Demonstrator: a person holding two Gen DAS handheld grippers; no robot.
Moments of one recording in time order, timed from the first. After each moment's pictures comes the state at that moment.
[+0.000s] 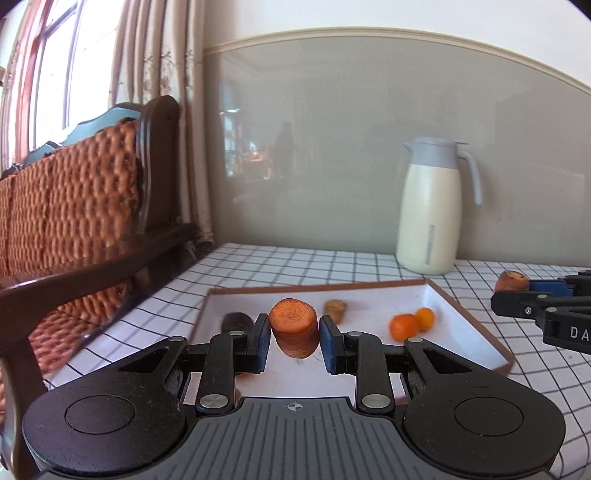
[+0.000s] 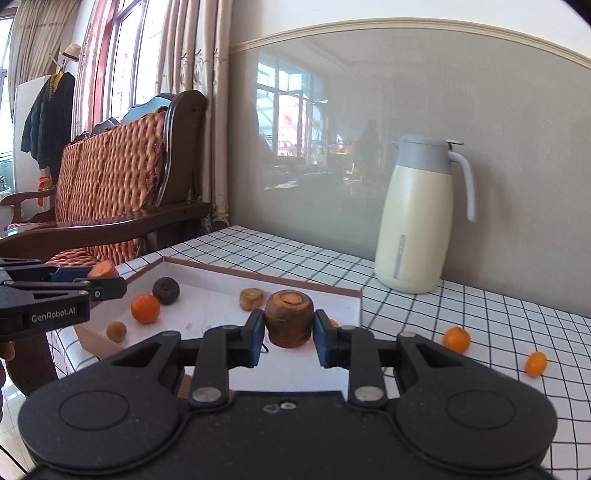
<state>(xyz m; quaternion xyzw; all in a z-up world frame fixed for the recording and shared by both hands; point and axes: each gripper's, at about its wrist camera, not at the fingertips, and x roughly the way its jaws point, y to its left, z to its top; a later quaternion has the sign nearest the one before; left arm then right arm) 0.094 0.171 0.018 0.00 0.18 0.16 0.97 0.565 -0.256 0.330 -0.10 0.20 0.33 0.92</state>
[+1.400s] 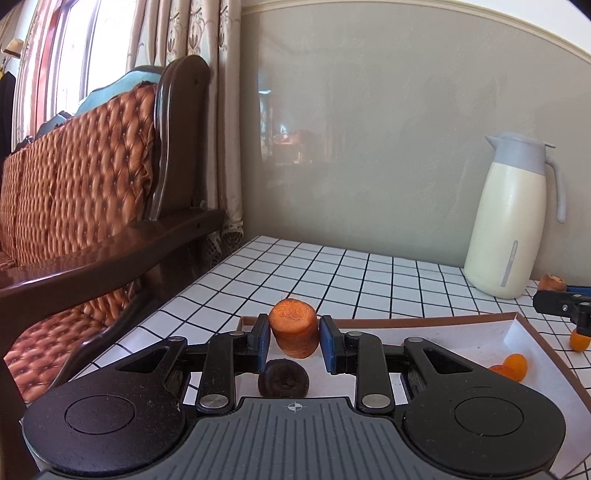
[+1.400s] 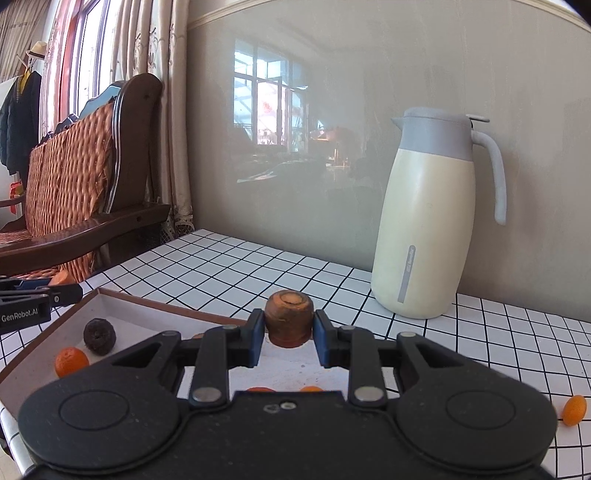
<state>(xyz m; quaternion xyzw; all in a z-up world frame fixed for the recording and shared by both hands) 0.198 0.251 0.002 -0.04 0.20 0.19 0.96 0.672 -0.204 0.307 -0.09 0.23 0.30 0.92</state>
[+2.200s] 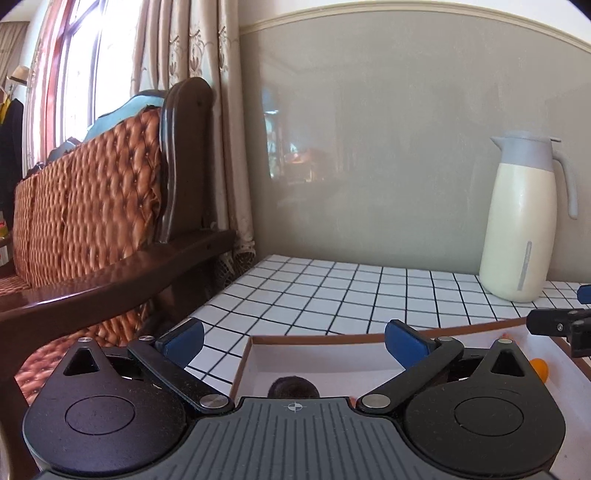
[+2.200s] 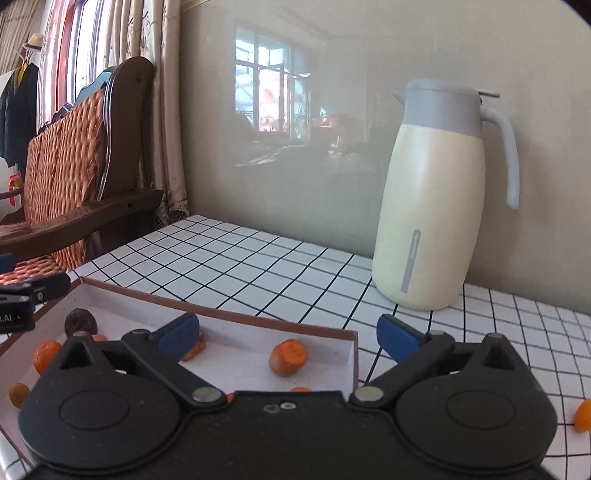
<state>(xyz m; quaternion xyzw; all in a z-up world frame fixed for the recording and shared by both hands) 0.203 0.251 -0.002 0.00 0.18 0.21 0.96 0.694 -0.202 0.291 -0.09 0.25 0.30 0.92</state>
